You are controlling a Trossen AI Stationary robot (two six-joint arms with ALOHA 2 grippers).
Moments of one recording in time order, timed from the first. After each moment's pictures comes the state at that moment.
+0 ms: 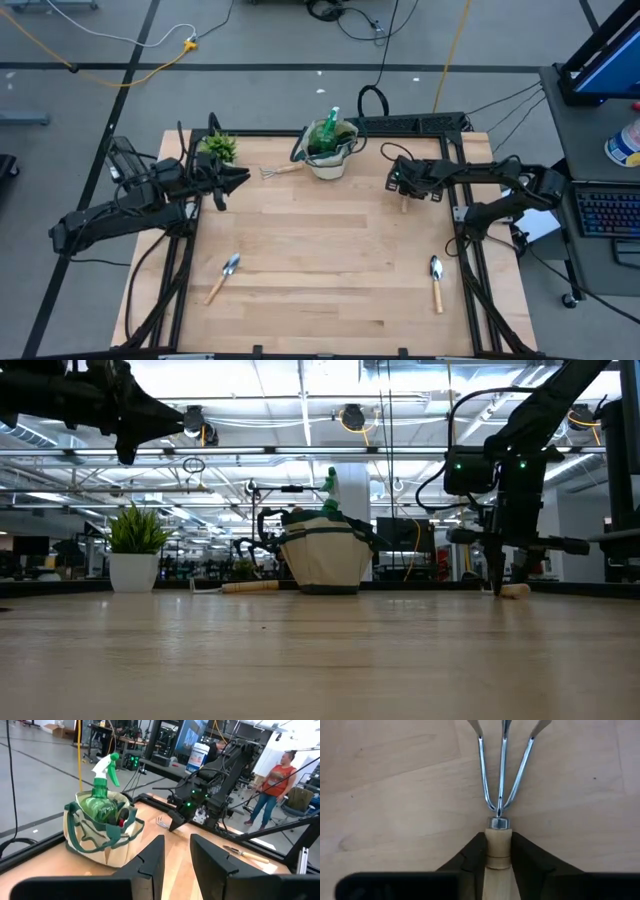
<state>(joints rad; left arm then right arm) 0.41 0.36 0.33 -0.01 0.13 -0.30 -0.53 1.41 0.58 -0.52 0.16 1.26</state>
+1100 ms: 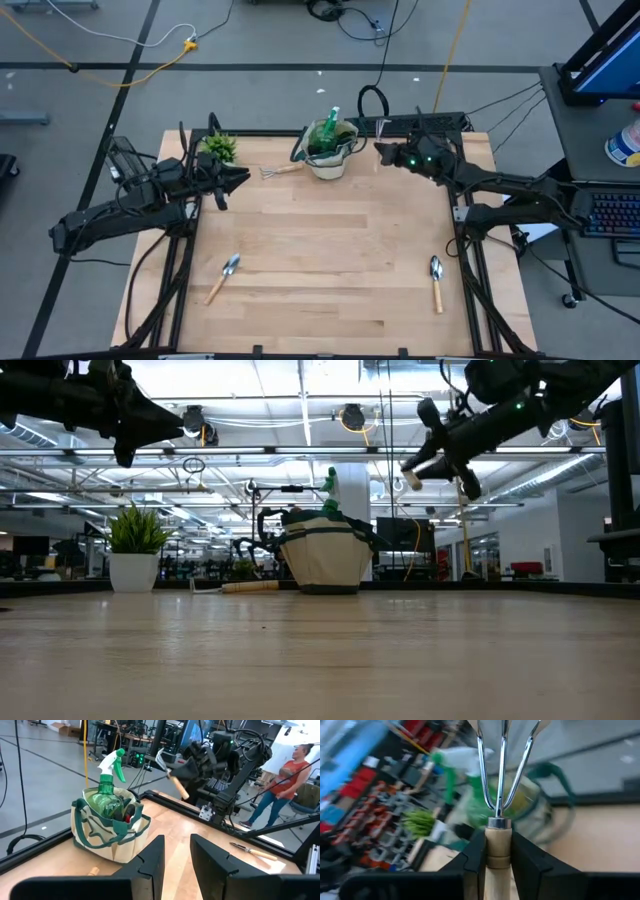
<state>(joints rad) 0.41 0.36 0.33 -0.03 0.10 -0.28 -0.49 1.06 0.57 0.24 0.15 0.86</state>
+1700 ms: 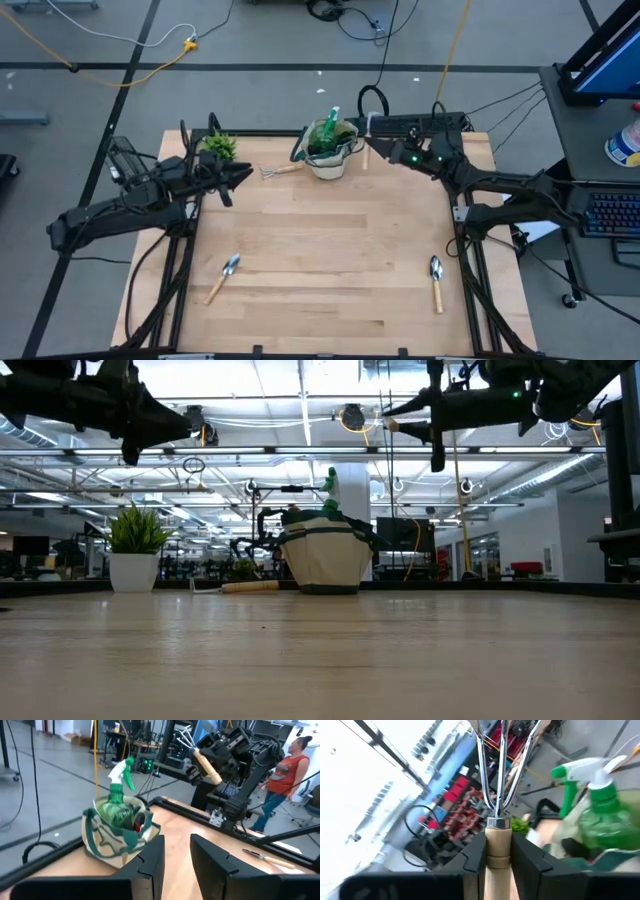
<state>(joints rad) 0.41 0.43 0.34 0.05 0.05 -0.25 -0.48 1.11 0.57 0.65 -0.11 0.98</state>
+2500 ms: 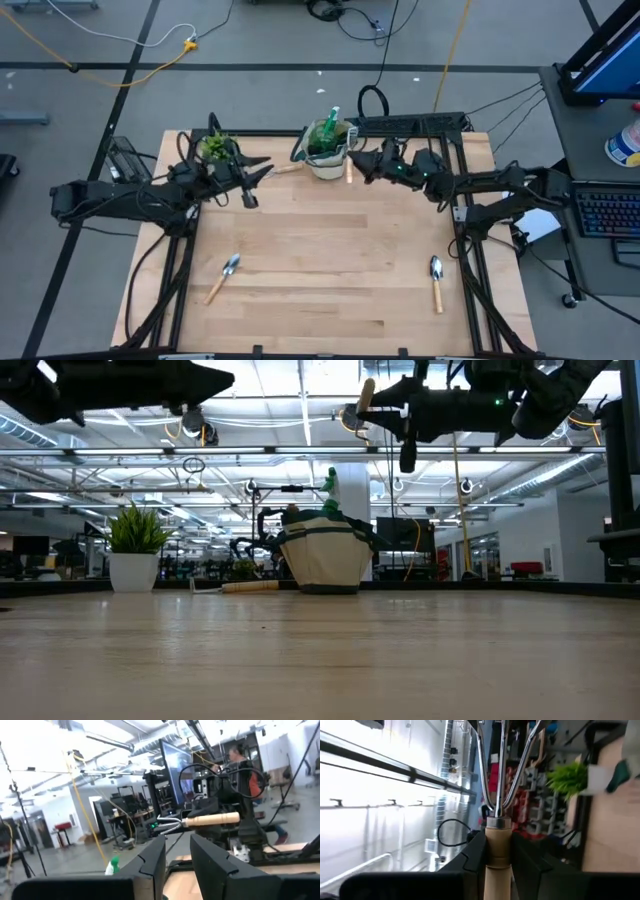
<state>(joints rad) 0.22 0.86 0.36 0.80 -0.06 0.30 -0.31 1.33 0.57 0.98 -0.05 1.54</state>
